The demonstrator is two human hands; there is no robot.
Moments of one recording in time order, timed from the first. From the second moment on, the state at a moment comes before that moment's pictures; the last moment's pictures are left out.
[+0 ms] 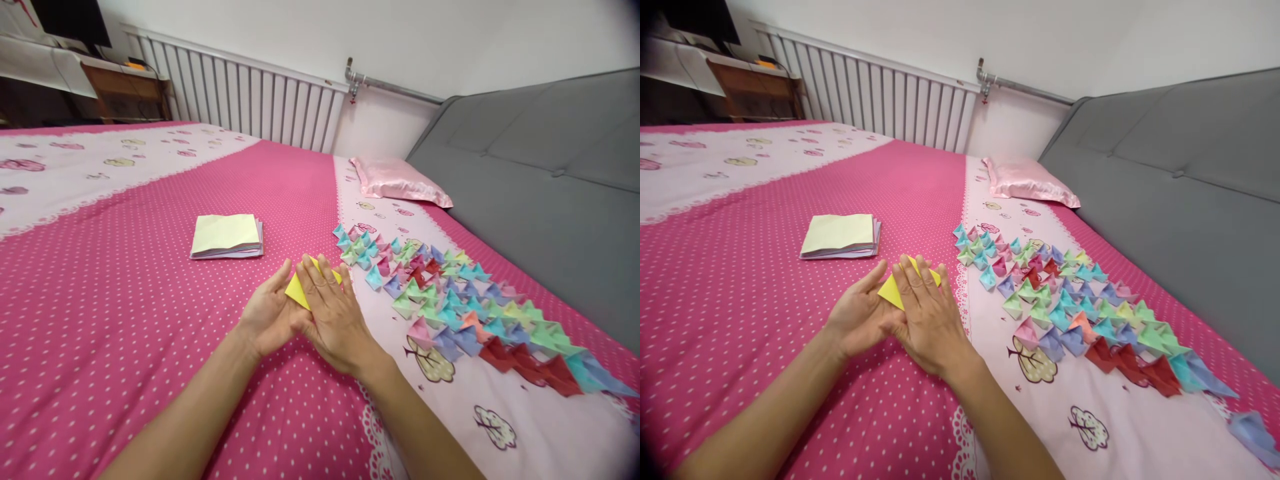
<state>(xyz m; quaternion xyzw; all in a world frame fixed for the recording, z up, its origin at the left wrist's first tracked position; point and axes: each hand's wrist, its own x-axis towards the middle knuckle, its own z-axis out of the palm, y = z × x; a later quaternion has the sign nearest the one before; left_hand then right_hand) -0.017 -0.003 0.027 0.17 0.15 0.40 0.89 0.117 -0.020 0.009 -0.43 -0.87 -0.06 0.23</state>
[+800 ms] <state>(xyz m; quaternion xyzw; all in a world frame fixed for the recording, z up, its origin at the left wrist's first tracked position) -0.008 -0.007 0.024 0.28 0.28 0.46 0.80 0.112 -0.024 0.005 -0.51 -0.83 0.00 0.25</state>
